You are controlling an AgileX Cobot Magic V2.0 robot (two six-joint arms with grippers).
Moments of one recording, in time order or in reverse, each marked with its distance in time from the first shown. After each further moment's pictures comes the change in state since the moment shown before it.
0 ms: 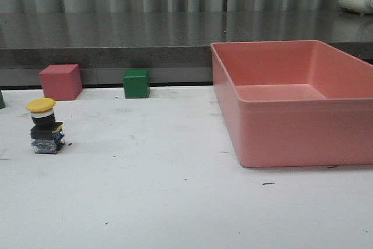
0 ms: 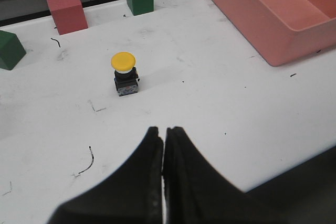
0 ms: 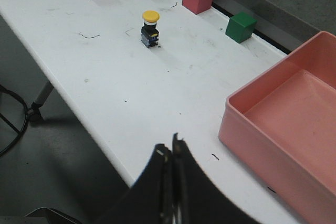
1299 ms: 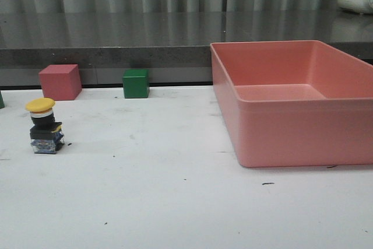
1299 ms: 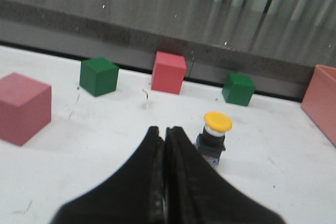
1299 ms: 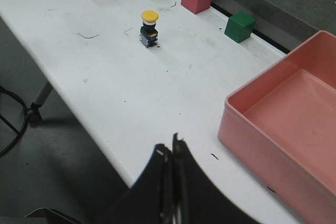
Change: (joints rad) left arm 0.497 -0.385 0.743 -0.166 -0.842 0.000; right arm 0.000 0.000 0.000 0.000 0.000 0.002
